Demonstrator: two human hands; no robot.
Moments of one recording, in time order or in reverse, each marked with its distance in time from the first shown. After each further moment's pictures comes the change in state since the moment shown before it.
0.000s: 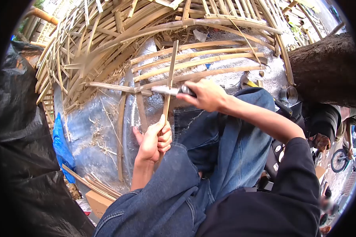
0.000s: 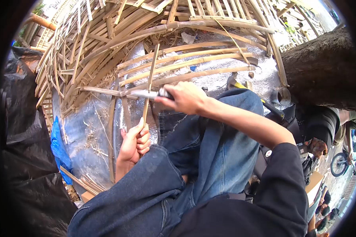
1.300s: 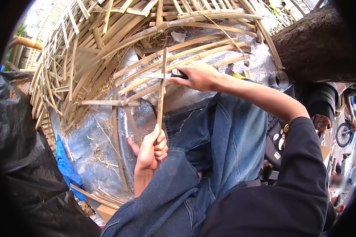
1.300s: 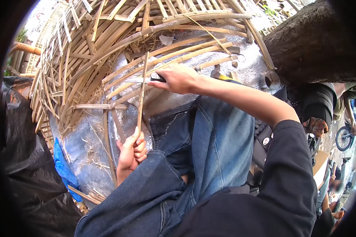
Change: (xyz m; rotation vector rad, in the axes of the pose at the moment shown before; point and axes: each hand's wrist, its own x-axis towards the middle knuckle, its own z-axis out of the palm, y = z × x) left_hand 0.002 -0.003 0.013 0.109 -0.011 -0.049; right_hand 0.011 0.051 -0.033 -0.200 0.084 -0.040
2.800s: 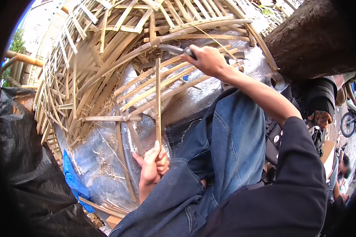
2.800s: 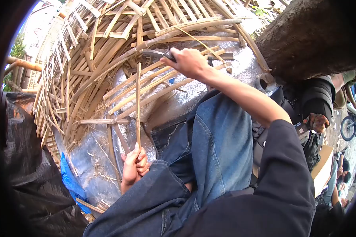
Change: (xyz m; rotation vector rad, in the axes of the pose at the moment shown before) left_hand -0.014 0.002 0.006 0.092 0.021 0.036; right_hand 0.007 0.060 -0.041 -0.151 0.301 0.282
